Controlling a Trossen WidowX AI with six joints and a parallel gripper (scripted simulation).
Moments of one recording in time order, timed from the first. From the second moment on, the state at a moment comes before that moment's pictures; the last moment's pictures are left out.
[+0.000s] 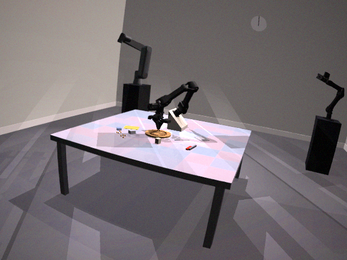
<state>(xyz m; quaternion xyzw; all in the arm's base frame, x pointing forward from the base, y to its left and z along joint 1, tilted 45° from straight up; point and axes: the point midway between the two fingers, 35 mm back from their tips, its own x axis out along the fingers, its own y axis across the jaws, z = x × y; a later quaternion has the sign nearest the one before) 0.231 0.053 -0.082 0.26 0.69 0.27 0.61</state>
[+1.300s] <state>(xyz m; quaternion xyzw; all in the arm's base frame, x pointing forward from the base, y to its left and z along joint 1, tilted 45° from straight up) 0.229 0.053 -0.083 0.26 0.70 0.27 0.61</state>
